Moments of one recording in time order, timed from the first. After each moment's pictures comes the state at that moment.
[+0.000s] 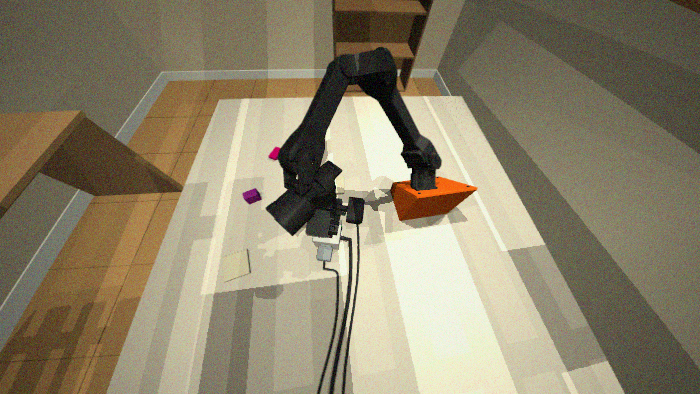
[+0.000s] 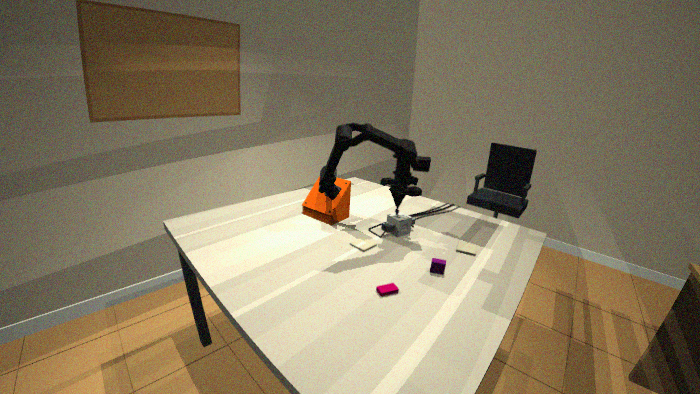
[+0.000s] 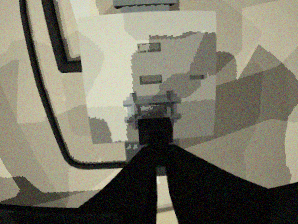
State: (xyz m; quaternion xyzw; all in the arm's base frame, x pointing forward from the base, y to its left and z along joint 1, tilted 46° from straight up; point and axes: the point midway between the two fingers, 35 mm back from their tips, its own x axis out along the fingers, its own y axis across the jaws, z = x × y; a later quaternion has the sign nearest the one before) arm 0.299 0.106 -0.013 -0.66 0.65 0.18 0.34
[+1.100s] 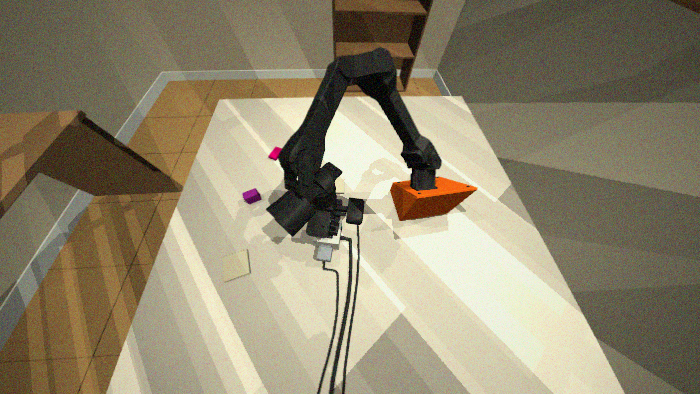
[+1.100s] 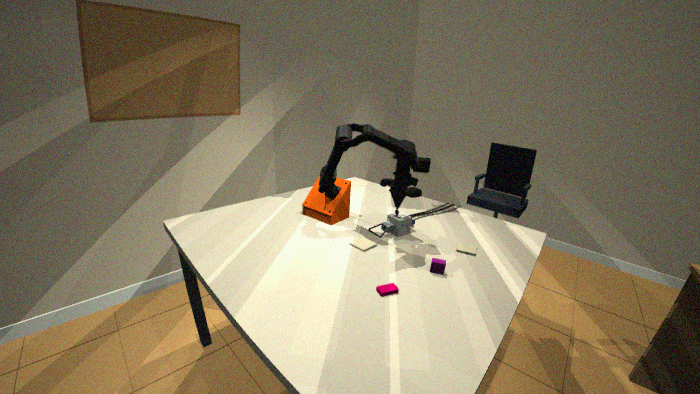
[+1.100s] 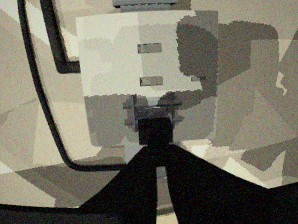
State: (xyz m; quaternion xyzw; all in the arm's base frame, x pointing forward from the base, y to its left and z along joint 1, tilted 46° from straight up) arm 0.300 0.103 -0.015 -0.66 0.65 0.18 0.34
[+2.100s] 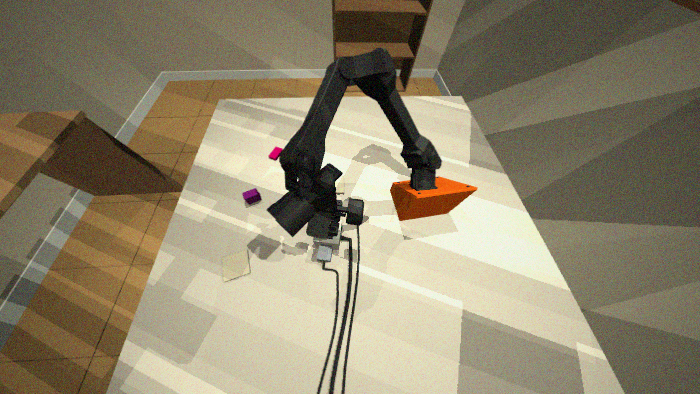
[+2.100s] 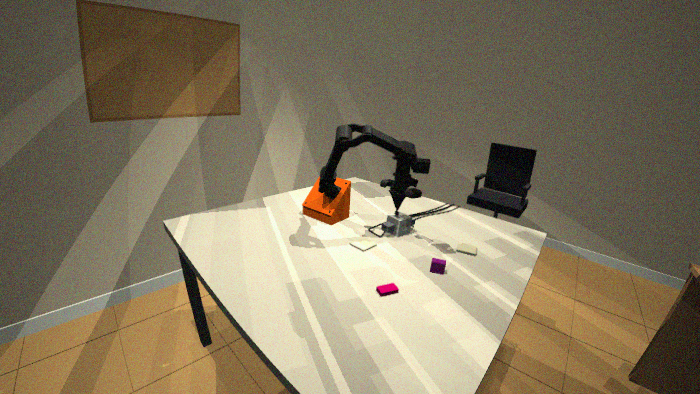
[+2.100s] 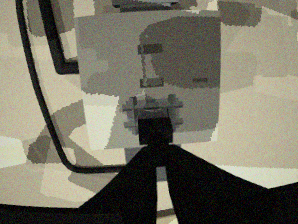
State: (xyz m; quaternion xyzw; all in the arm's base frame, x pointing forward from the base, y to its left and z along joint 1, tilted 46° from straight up) arm 0.300 0.100 -0.018 -0.66 0.65 0.18 0.34
